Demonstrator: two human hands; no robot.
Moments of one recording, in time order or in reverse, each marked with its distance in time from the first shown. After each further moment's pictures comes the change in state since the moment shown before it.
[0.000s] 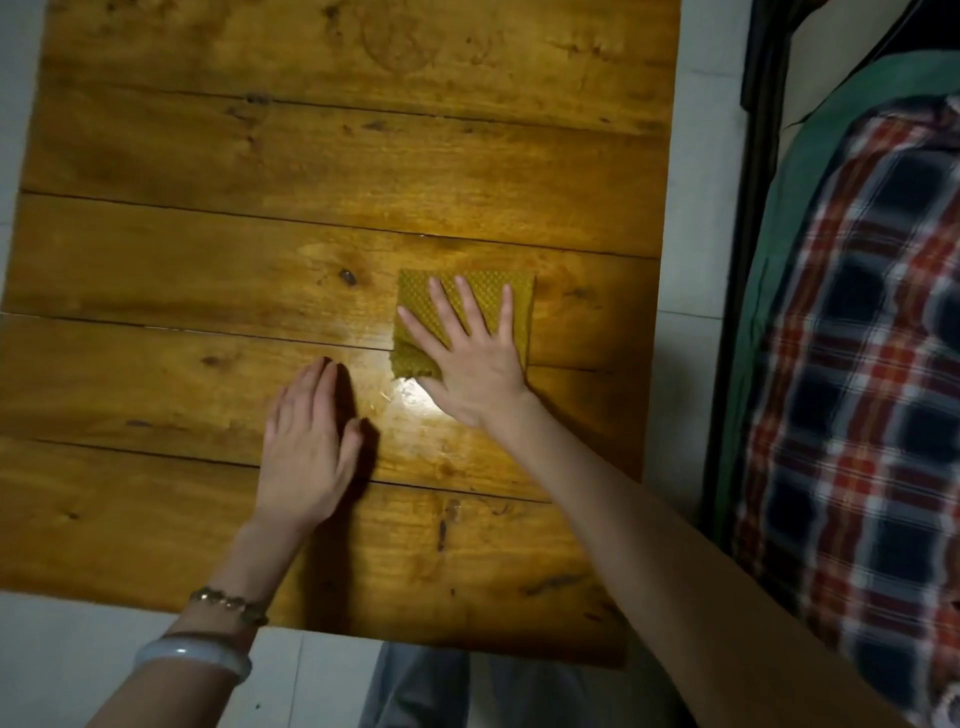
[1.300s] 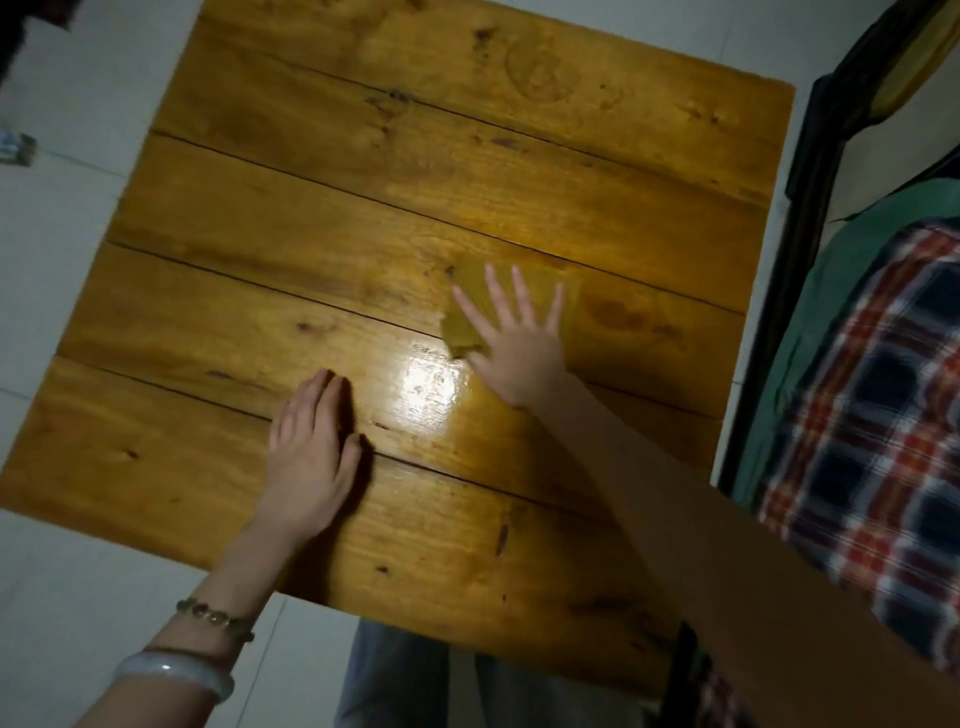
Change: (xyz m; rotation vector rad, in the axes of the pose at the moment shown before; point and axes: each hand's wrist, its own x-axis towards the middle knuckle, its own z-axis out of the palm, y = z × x) left_hand -0.043 -0.073 -0.005 -0.158 -0.006 -0.151; right_hand 0.046 -0.039 -0.008 -0.037 -0.013 -0.007
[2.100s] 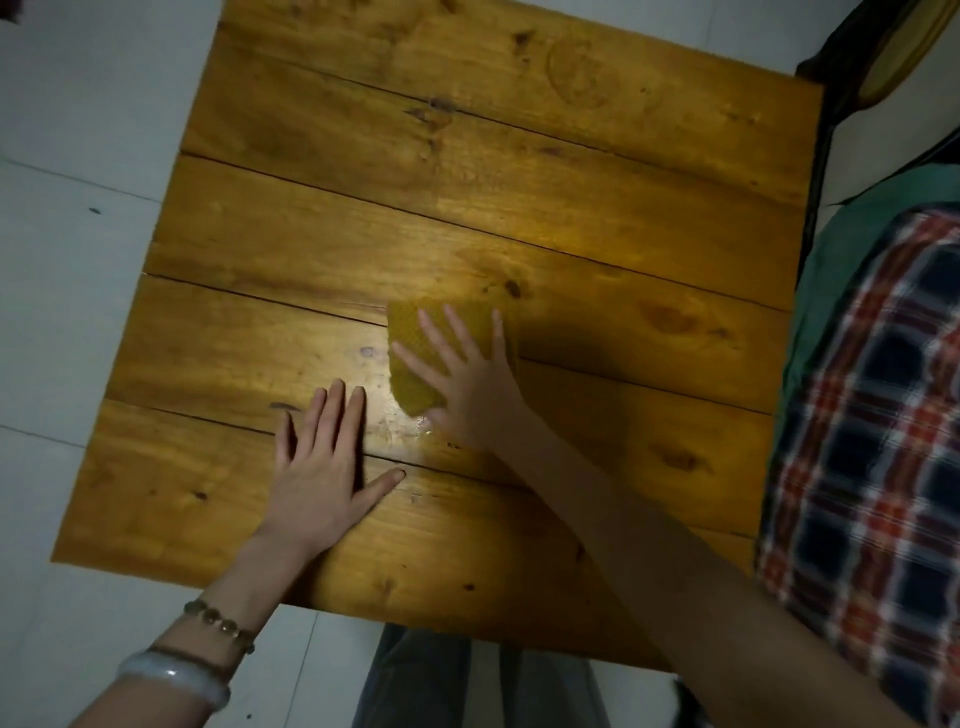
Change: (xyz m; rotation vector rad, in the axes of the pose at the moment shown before) left_hand 0.018 -0.074 -0.025 0.269 -0.196 0.093; right_hand 0.020 -0.110 -0.005 -0.013 -0.017 -0.201
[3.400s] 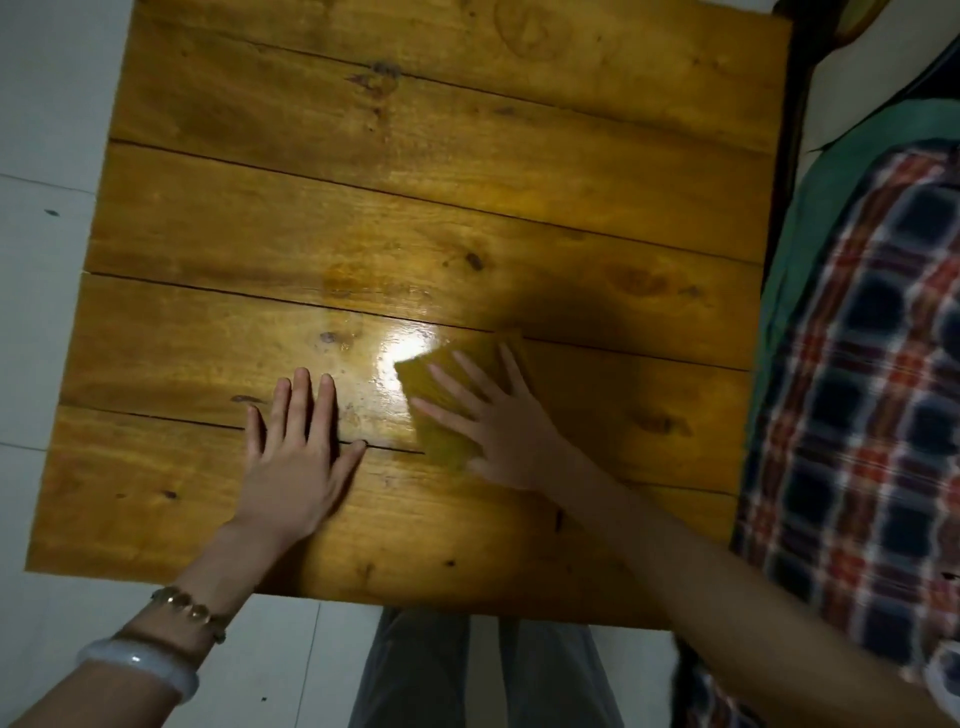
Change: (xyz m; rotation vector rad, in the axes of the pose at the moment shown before) left_hand 0.001 0.005 0.000 -0.043 -0.048 -0.013; right_hand -0.080 0.022 0.037 0.015 0.054 -0.152
